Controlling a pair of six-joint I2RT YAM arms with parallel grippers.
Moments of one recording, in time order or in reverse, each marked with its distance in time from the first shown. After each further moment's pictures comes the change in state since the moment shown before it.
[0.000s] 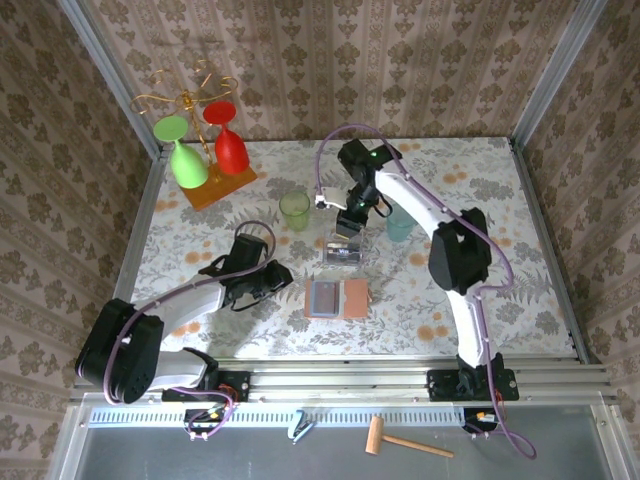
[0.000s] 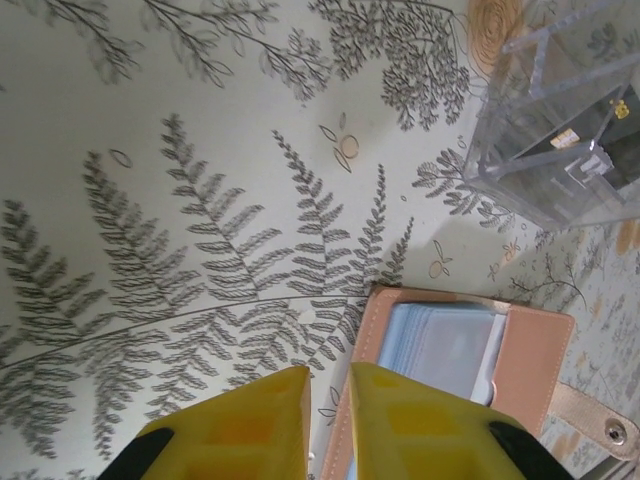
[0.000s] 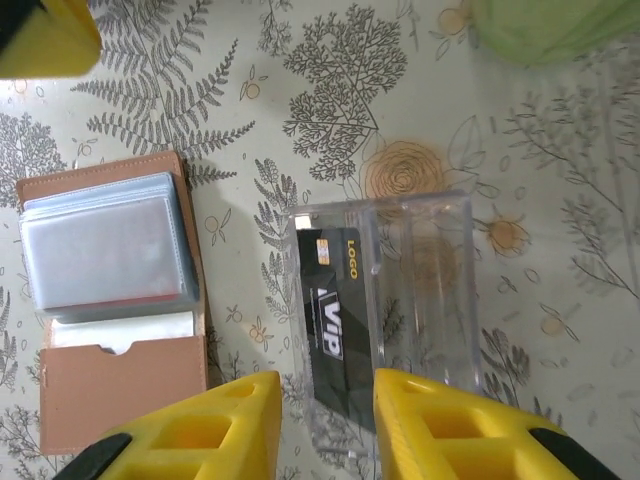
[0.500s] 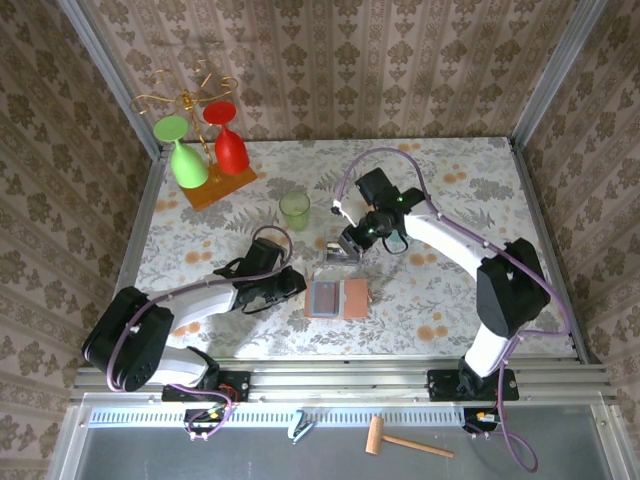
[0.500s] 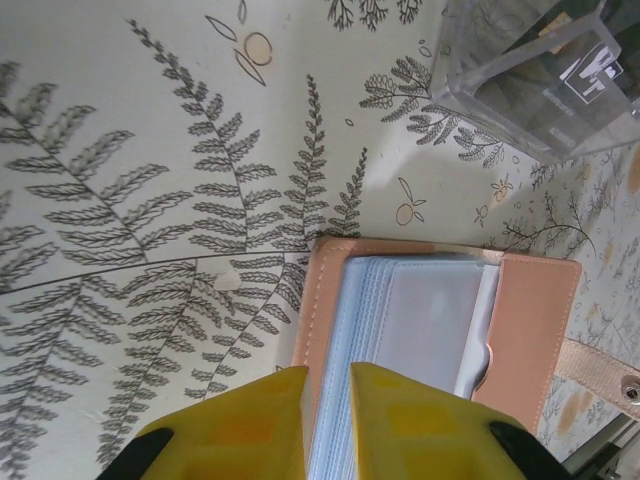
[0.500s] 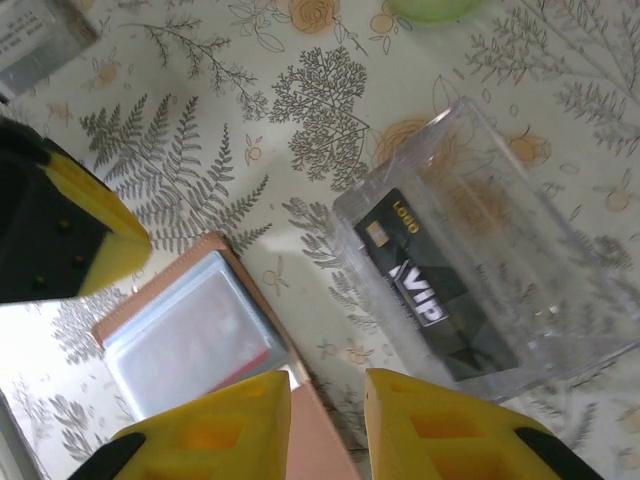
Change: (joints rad) left arm -0.118 0.072 0.009 0.071 -0.004 -0.022; right arm 0.064 -0.430 -0.671 0.556 0.032 0.647
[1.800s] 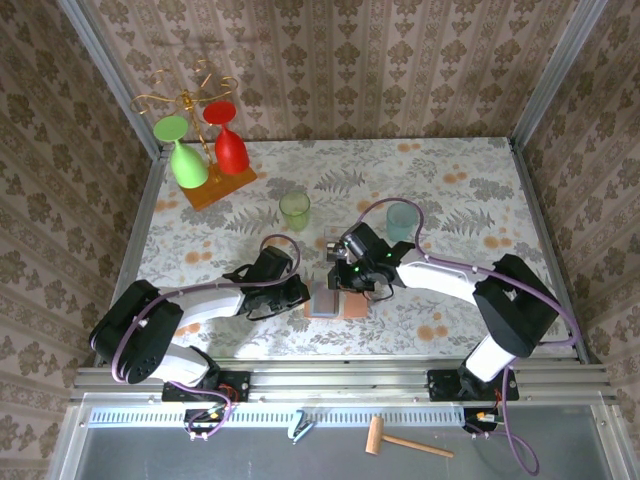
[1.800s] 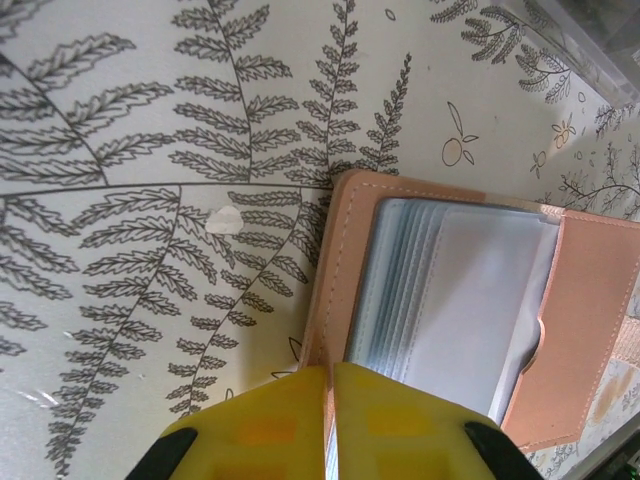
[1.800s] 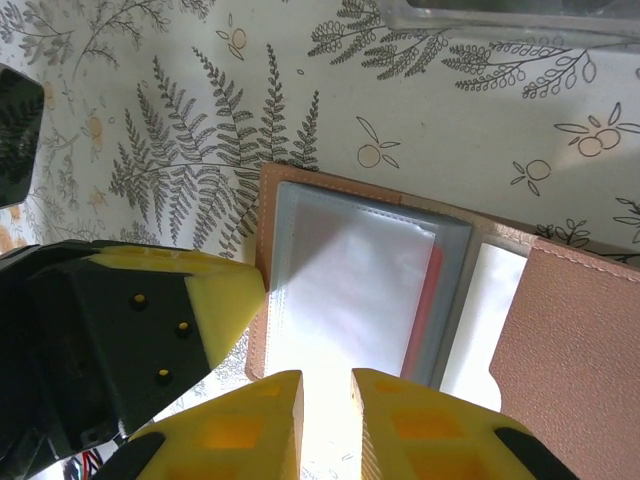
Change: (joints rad) left arm -0.070 0.044 -0.029 0.033 -0.019 -0.043; right arm 0.195 -0.081 -0.384 0.369 0.028 0.949
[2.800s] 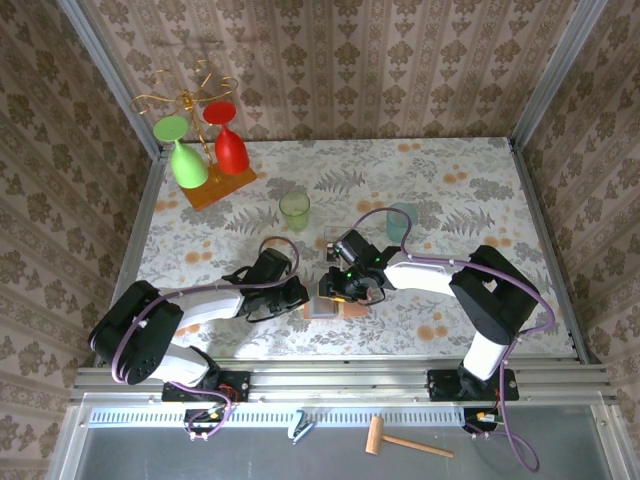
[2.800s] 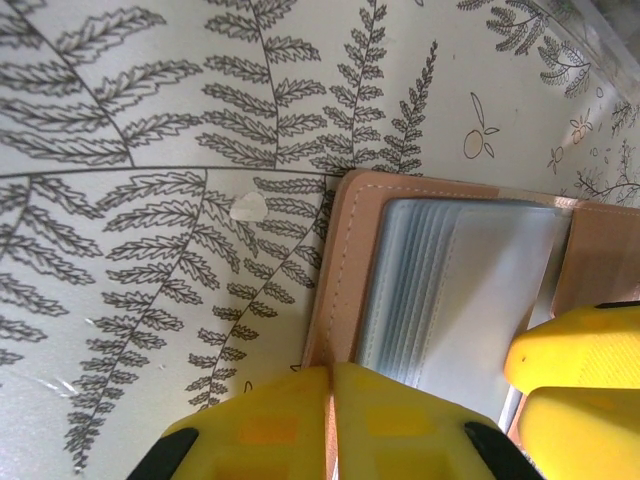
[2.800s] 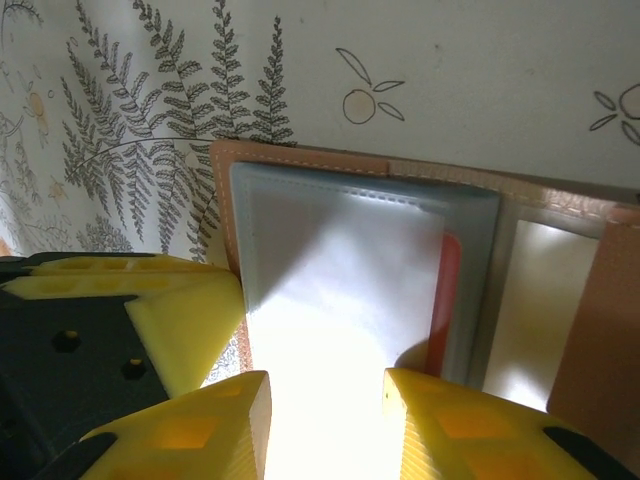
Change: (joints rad) left arm 0.000 -0.003 -0.020 0.014 0.000 -0.012; right arm 0.026 0.108 -0.001 0.068 -0.058 0.092
